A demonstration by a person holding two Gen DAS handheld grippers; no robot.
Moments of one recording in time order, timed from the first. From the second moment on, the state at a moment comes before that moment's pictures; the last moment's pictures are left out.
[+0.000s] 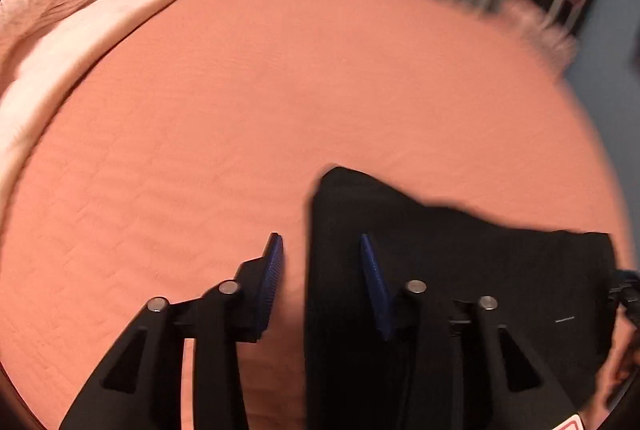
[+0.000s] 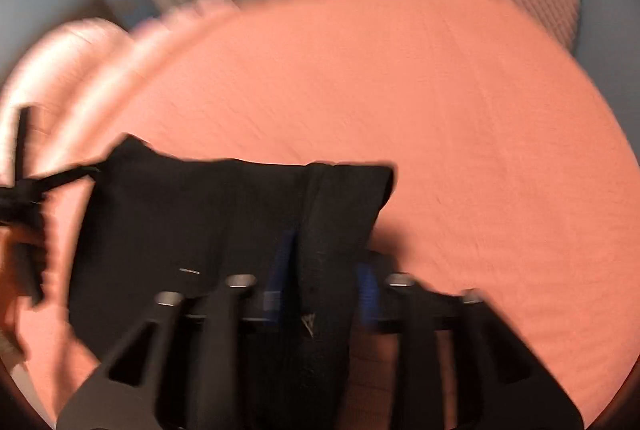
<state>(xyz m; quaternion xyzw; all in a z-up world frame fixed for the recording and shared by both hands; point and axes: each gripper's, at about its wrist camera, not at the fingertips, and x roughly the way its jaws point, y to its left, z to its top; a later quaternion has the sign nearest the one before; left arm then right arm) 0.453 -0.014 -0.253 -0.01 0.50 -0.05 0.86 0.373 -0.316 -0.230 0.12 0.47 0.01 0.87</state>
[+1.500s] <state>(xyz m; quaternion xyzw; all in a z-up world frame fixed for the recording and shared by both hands) 0.286 -0.062 -0.262 0.10 0.45 -0.08 0.88 0.231 -0.230 -0.128 0.12 0.30 -0.06 0.95</state>
